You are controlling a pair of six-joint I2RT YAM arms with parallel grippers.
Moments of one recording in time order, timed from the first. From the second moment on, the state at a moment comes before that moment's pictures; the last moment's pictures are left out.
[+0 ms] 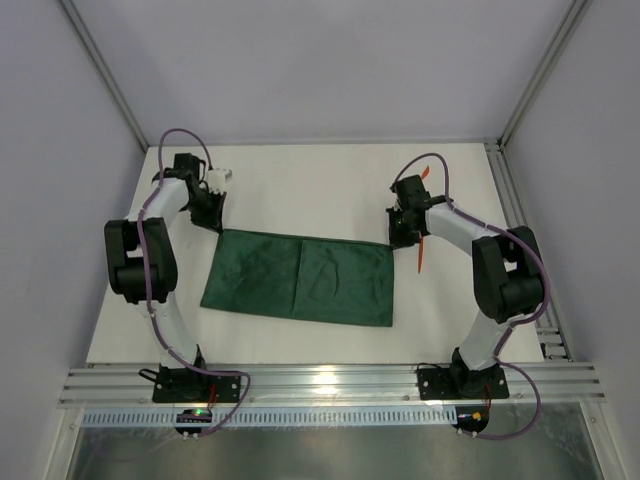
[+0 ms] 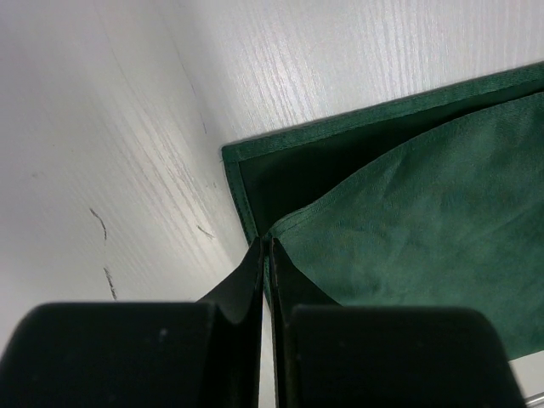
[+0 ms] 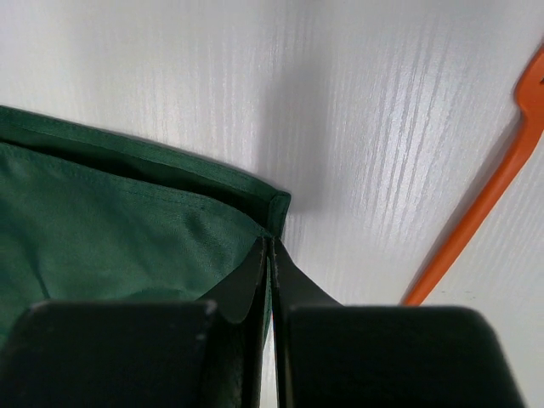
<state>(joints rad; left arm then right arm) 0.05 1.93 1.47 -0.78 0.28 0.31 0.30 1.77 1.14 -0.50 -0.04 0.26</state>
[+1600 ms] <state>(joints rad) 0.03 1.76 1.39 -0.78 0.18 0.29 0.33 1.58 1.15 -0.55 0.05 0.28</state>
